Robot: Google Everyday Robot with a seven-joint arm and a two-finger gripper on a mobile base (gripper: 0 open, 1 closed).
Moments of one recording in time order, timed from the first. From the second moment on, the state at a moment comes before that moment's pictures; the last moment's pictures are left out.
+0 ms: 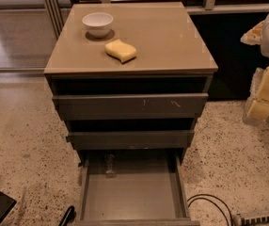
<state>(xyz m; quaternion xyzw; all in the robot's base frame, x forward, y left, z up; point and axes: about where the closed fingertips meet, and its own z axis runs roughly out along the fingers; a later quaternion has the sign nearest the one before) 0.438 -0.217 0.976 -0.60 0.78 -0.03 0.16</state>
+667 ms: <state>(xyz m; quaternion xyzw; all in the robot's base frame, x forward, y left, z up) 0.439 -0.214 0.969 -0.60 0.78 -0.03 0.16</state>
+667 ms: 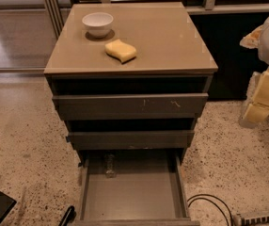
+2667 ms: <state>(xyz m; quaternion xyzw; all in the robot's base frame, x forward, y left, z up) 0.439 -0.109 0.610 -0.53 0.80 0.13 0.25</state>
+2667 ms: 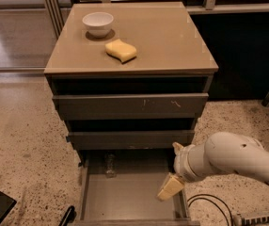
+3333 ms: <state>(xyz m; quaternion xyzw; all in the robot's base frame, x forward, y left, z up) 0.502 -0.073 0.517 -0.46 0.79 0.17 0.37</state>
